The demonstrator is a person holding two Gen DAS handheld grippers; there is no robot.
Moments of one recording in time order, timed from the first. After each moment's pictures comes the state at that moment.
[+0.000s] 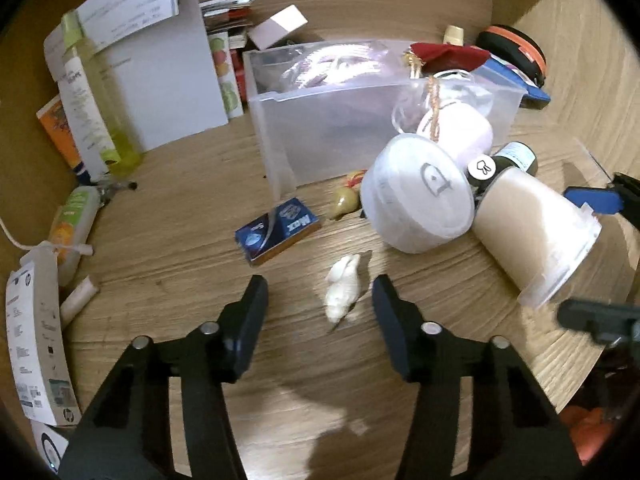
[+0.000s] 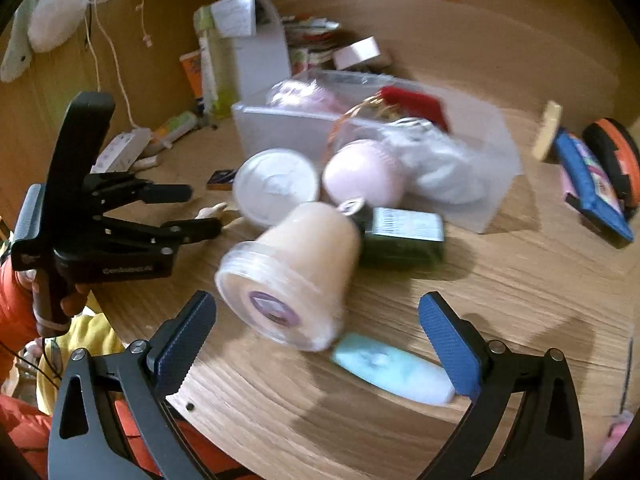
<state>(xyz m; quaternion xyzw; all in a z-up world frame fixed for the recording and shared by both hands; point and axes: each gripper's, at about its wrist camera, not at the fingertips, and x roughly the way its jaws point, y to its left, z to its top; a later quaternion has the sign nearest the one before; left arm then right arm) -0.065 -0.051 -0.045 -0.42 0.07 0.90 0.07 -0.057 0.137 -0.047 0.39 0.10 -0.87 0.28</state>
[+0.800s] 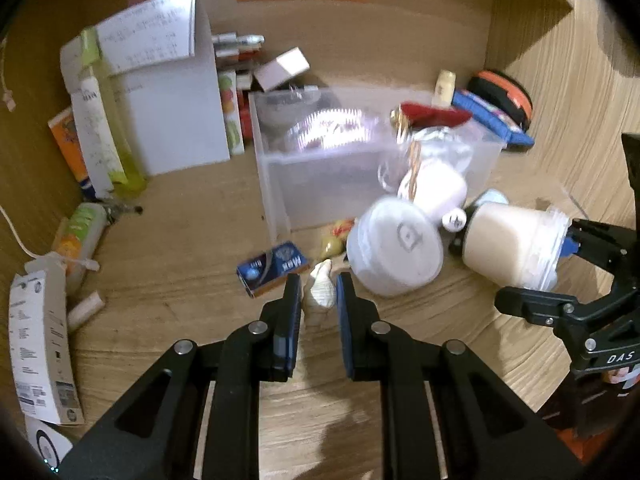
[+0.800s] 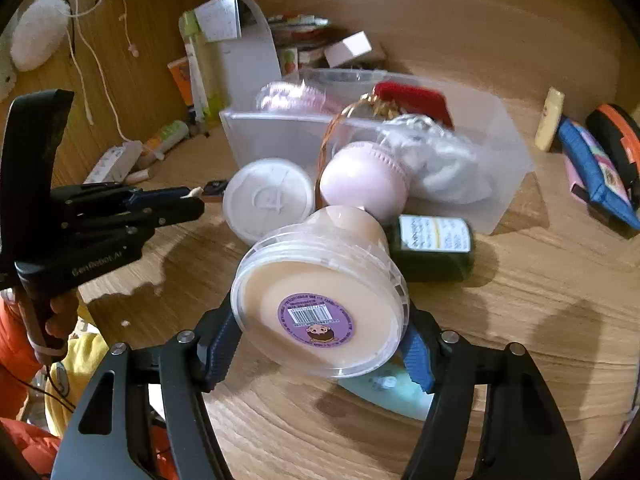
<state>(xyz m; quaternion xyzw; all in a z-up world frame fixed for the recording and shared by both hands) -0.055 -0.053 -0.011 -0.37 0.02 0.92 0.08 -0.065 0.136 -0.048 0.39 0.07 -0.87 0.27</state>
